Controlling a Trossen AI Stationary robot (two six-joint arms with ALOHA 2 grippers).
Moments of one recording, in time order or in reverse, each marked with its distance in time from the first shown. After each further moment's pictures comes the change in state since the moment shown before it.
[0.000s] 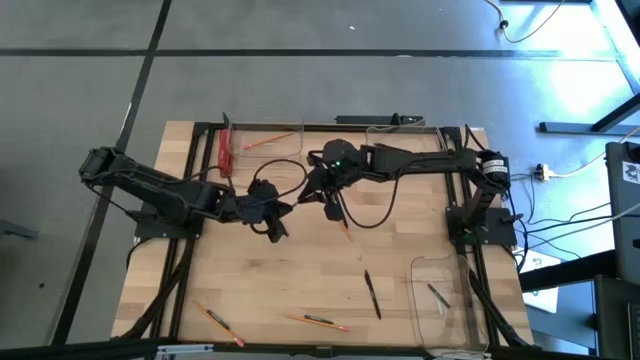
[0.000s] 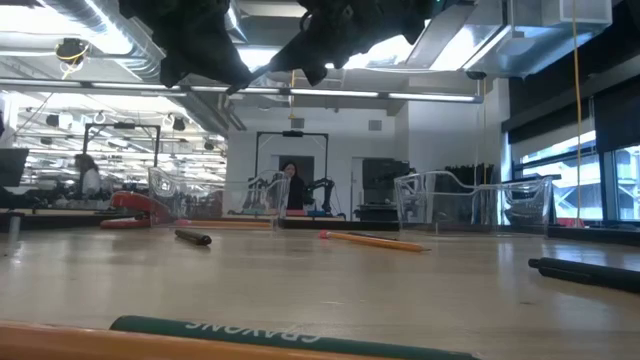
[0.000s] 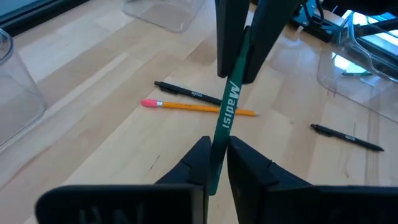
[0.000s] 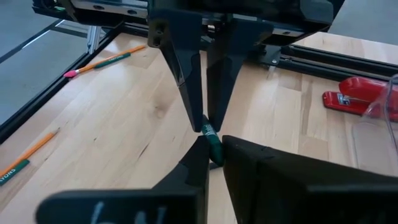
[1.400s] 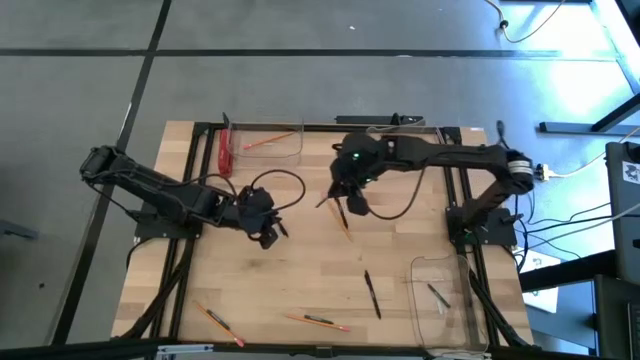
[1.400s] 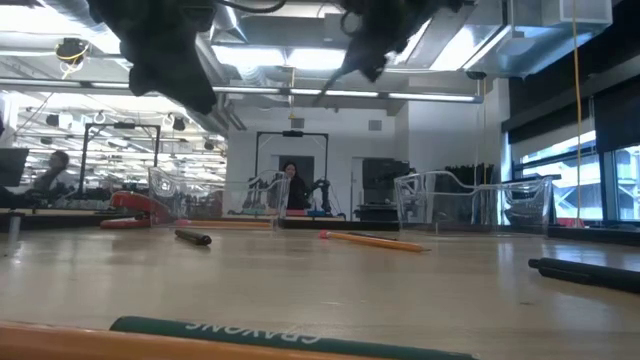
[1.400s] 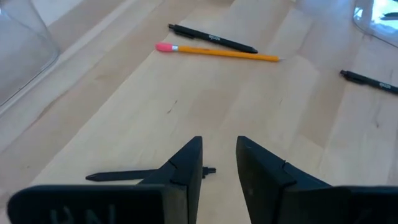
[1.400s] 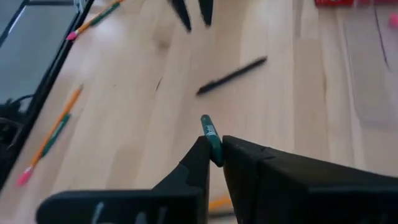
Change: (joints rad) left arm -0.062 0.003 0.001 -0.218 0.023 -0.104; right arm -0.032 -0.195 -0.001 -0.463 0.072 0.121
